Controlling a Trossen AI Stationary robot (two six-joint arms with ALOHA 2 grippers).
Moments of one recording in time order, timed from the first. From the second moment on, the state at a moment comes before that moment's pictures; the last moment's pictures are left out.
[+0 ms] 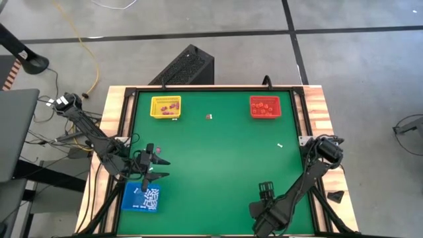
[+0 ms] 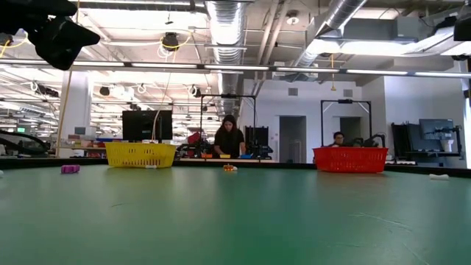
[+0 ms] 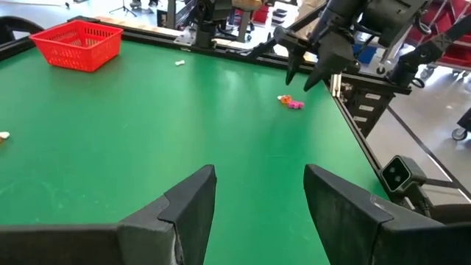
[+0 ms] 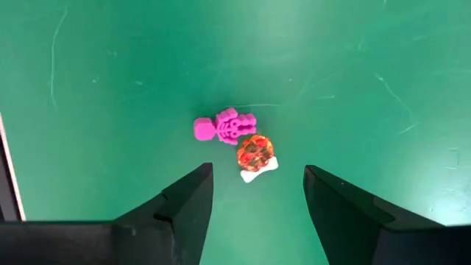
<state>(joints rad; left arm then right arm) -0.79 0.79 0.32 0.24 -0.74 -0.38 0.85 1.95 1.50 -1.23 0.13 0.71</state>
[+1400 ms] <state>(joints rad) -0.79 0.79 0.32 0.23 -0.74 -0.39 0.82 1.95 1.29 -0.98 0.10 0.73</state>
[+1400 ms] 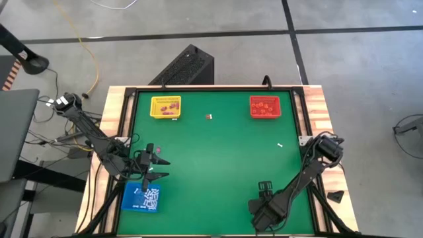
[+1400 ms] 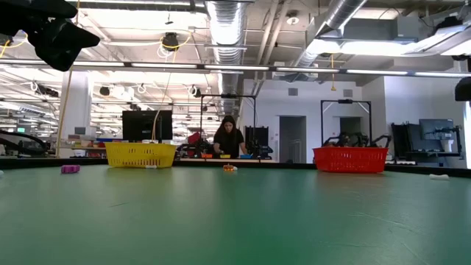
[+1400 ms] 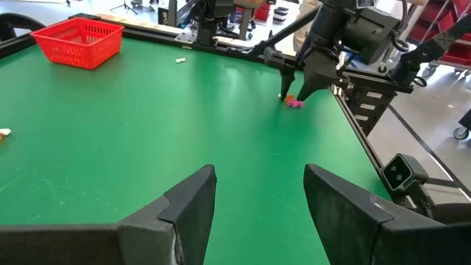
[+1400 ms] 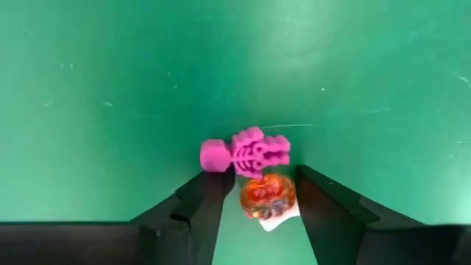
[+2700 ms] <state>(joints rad) -0.79 0.79 0.32 0.23 -0.74 -0.40 0.31 1.95 1.50 -1.40 0.23 0.42</state>
